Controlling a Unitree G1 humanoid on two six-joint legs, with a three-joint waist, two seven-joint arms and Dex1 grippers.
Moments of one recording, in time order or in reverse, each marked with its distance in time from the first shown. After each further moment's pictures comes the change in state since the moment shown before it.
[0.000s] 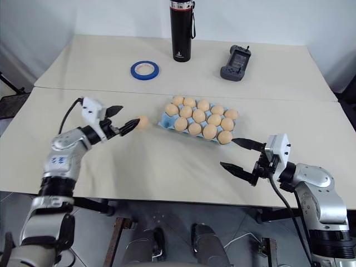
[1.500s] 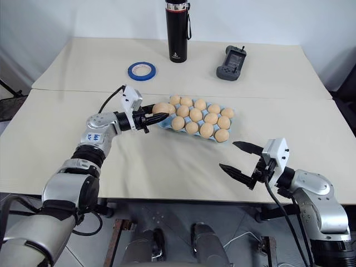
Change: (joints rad) left arm -0.329 -0.131 -0.050 0.487 0.102 -0.187 -0.258; right arm 0.095 0.006 -0.002 -0.087 0.000 0.027 -0.113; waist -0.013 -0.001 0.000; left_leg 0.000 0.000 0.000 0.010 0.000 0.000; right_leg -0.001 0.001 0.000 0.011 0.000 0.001
